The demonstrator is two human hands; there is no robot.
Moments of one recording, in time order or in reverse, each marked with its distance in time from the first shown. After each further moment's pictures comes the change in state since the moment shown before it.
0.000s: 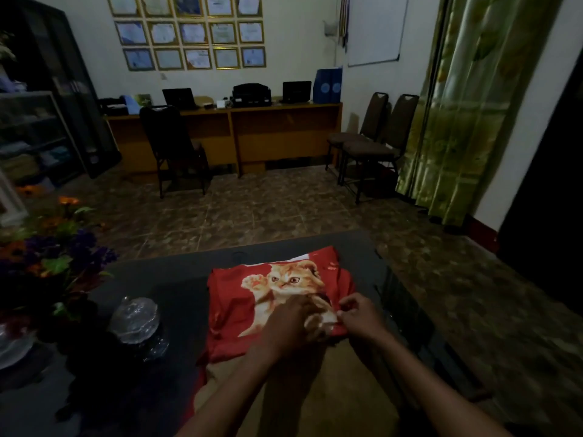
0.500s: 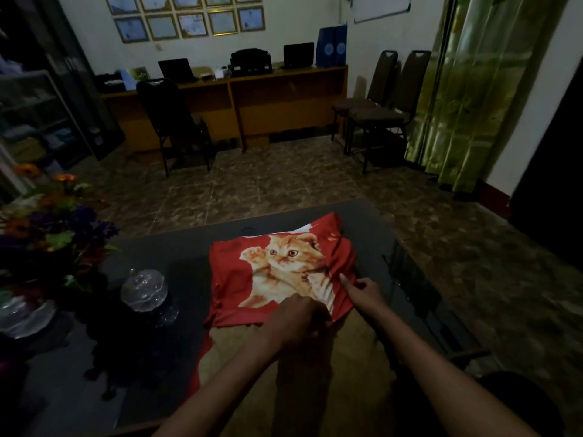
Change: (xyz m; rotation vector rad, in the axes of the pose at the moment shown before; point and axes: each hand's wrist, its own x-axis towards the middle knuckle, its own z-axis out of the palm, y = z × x) left_hand -0.037 0.034 0.002 -0.054 -0.200 0.023; right_hand 0.007 0.038 0.016 0.258 -0.015 0.221
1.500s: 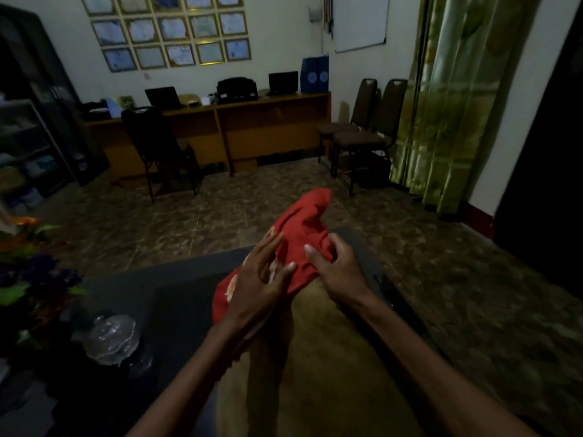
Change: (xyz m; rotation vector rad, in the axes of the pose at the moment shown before) left_hand 0.055 -0.002 -0.089 -0.585 0.576 -0.013; right_hand -0.057 -0.160 -0.051 0.315 -0.069 -0.580
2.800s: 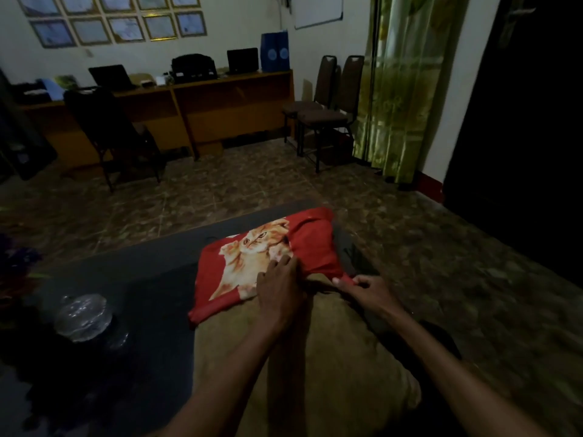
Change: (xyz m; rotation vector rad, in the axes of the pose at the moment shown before) left_hand -0.063 -0.009 0.116 0.770 -0.141 0.043; right_hand -0.109 0.109 -0.109 -0.188 0.115 0.401
